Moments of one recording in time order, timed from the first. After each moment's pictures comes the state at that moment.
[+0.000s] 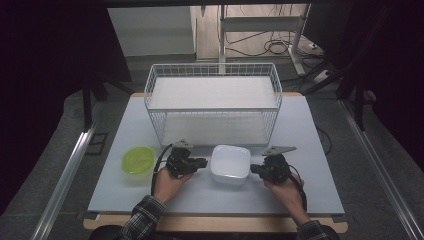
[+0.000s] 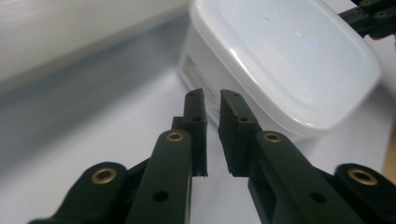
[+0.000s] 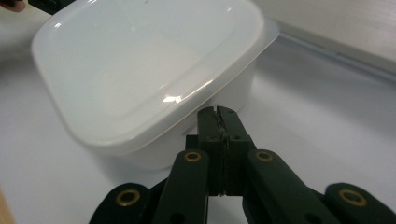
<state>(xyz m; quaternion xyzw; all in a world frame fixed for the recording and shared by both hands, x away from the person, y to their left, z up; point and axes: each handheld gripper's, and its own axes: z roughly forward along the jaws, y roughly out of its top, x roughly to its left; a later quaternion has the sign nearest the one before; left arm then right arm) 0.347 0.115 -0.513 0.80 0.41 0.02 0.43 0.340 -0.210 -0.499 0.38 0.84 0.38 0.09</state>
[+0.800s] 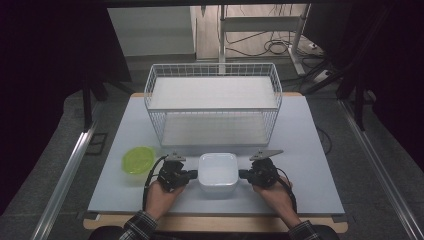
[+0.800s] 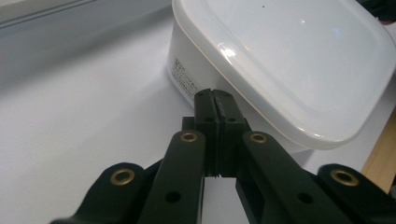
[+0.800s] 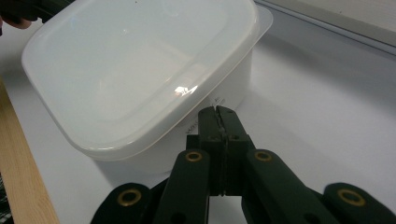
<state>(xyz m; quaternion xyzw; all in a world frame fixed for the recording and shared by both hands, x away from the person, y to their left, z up) 0.303 0.130 -0.517 0.81 0.43 0.03 0.41 0.328 -0.179 -0.505 0.35 0.85 0.38 0.05</state>
